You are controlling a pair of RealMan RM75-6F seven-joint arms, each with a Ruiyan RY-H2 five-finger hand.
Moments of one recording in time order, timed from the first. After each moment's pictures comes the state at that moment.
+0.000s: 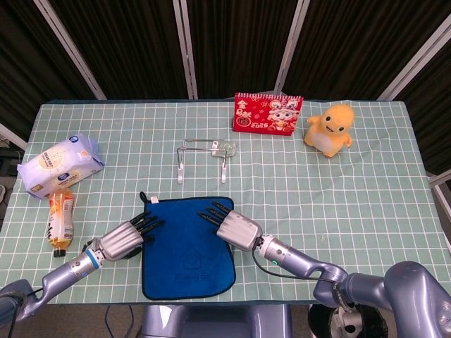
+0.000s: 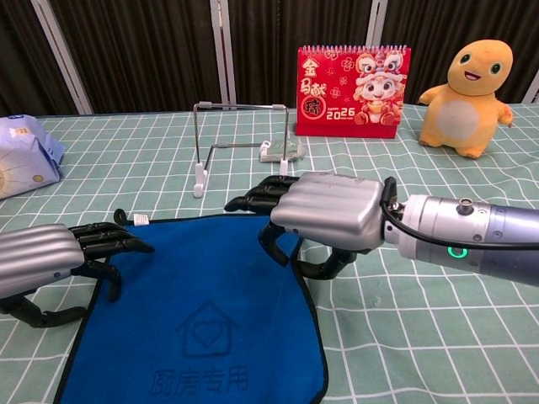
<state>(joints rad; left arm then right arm) -0.58 -1.63 0.28 -0.83 1.89 1.24 -0.27 0.90 -1.69 -0.01 -1.24 -1.70 0.96 -0.16</state>
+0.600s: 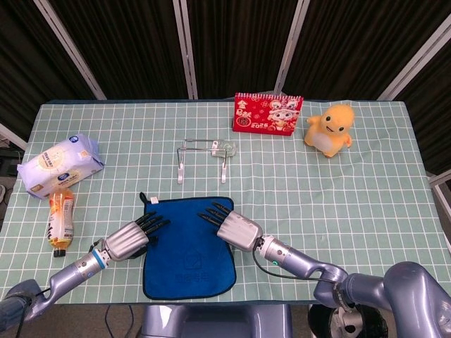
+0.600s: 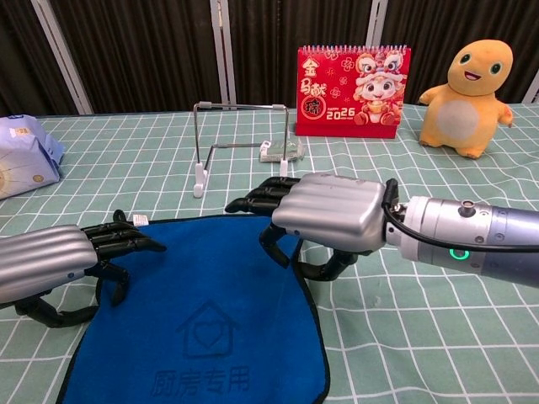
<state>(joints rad) -0.58 -1.68 0.27 -0.79 1.89 1.27 -0.29 0.90 -1.69 -0.02 -1.23 -1.71 0.97 -0.15</state>
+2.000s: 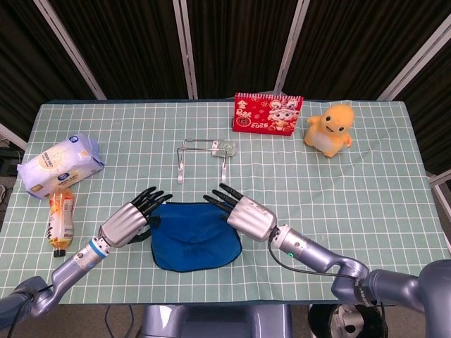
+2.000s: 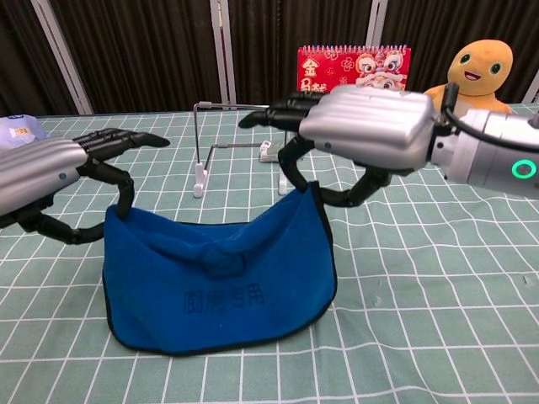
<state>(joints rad) -0.59 -1.61 0.12 -0.98 1.81 1.43 -0.28 0.89 -1.47 0.04 -1.41 -1.73 1.06 -0.19</state>
